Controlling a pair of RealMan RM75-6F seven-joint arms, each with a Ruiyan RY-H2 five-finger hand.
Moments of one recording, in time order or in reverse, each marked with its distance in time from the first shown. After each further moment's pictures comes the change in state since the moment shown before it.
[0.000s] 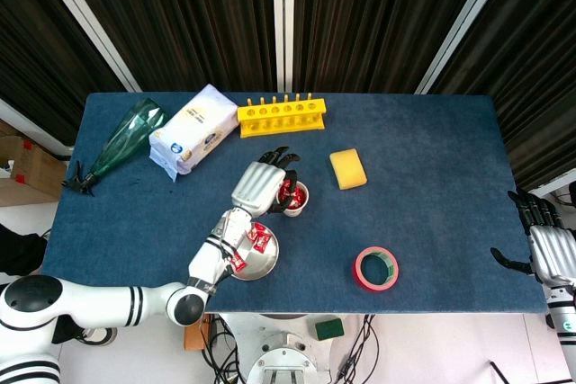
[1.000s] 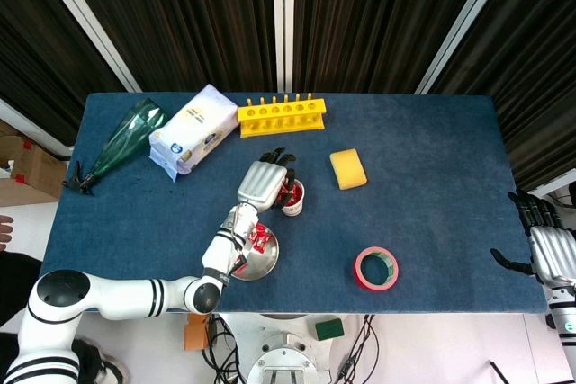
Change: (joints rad) left arm -0.075 -0.077 0.023 0.159 -0.134 -0.028 0.043; right arm 0.000 0.006 -0.004 0.004 -0.008 0.000 0.018
